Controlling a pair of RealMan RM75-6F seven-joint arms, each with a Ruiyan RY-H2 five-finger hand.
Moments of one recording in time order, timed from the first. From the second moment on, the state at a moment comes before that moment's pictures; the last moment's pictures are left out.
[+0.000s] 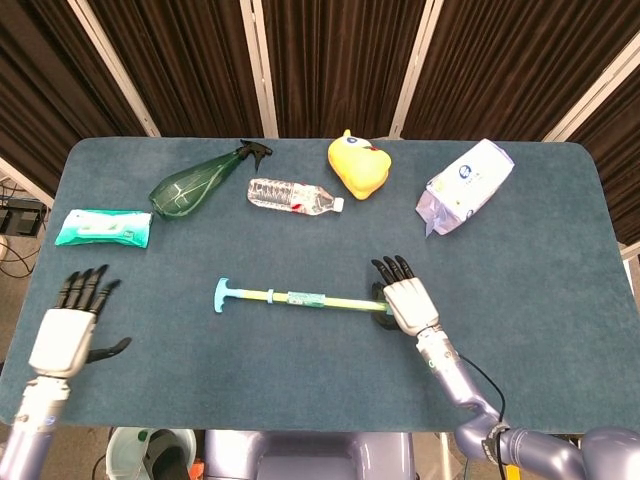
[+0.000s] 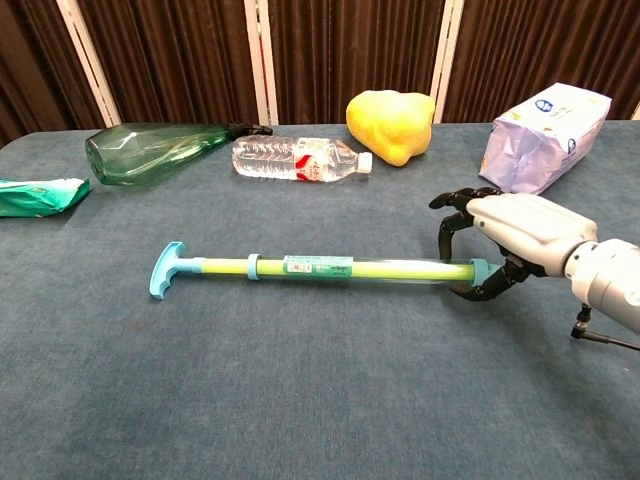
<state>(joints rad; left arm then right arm) -0.19 -1.41 -0.05 -1.39 1.59 1.47 0.11 0.55 -1.74 0.17 -1.19 -1.41 1.04 -0.21</state>
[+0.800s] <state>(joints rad) -0.40 -1.85 -0.17 -1.04 1.56 1.33 0.08 0.54 -1.68 0.16 -1.30 -1.40 1.08 -0.24</state>
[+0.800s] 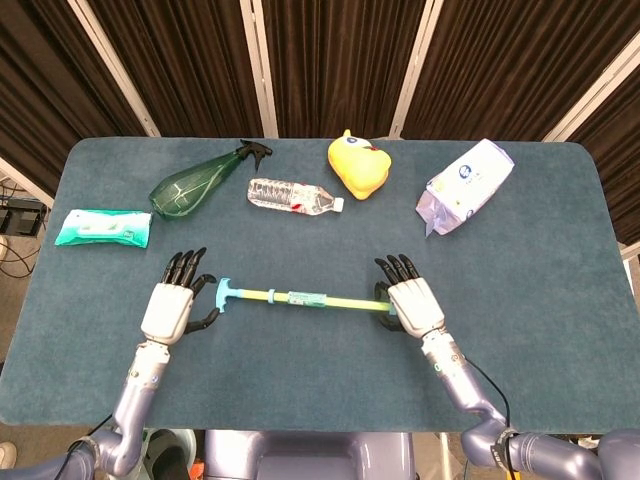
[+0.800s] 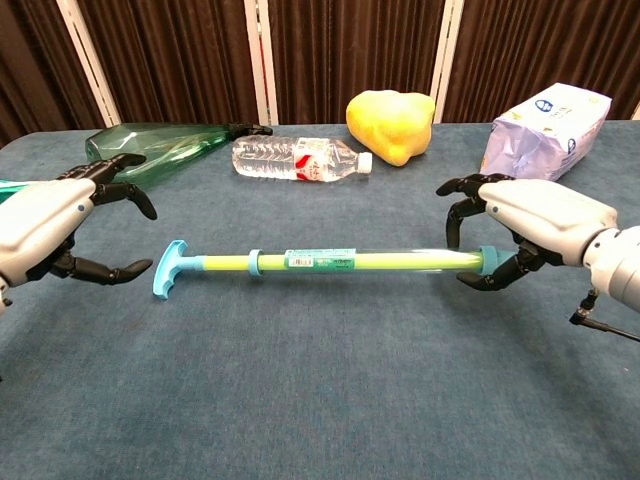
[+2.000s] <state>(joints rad) -0.58 -2.08 -0.21 -0.77 1.50 1.23 -0.01 0.53 -1.60 0.15 -1.35 -1.39 1.10 -0.20</state>
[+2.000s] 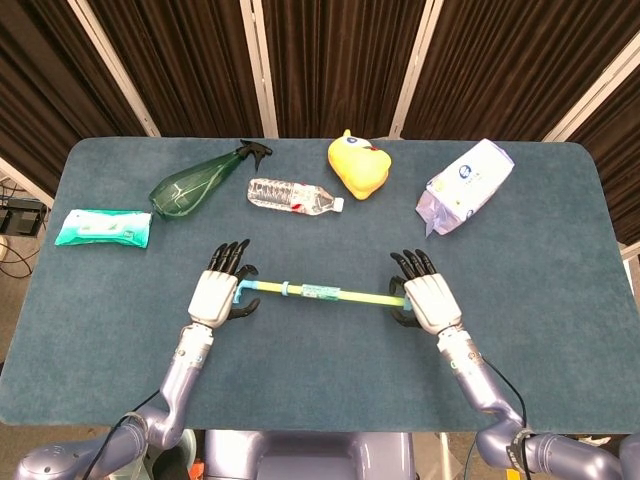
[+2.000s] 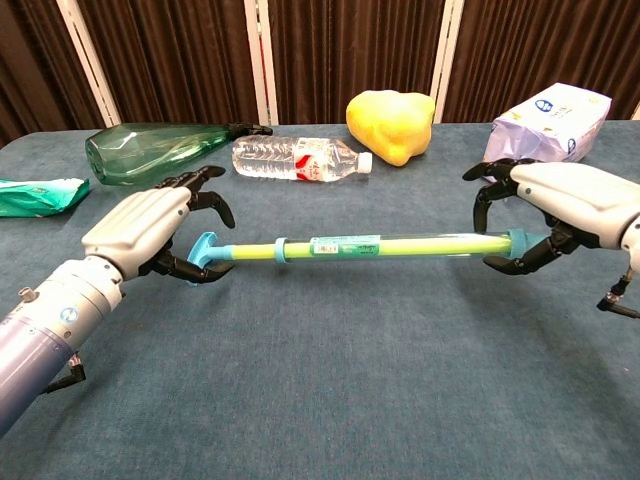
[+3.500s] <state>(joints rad) -0.61 -2.08 -0.17 -0.72 1.49 1.29 -0.02 0.51 -1.52 0.17 -1.41 -1.36 1.16 -0.21</state>
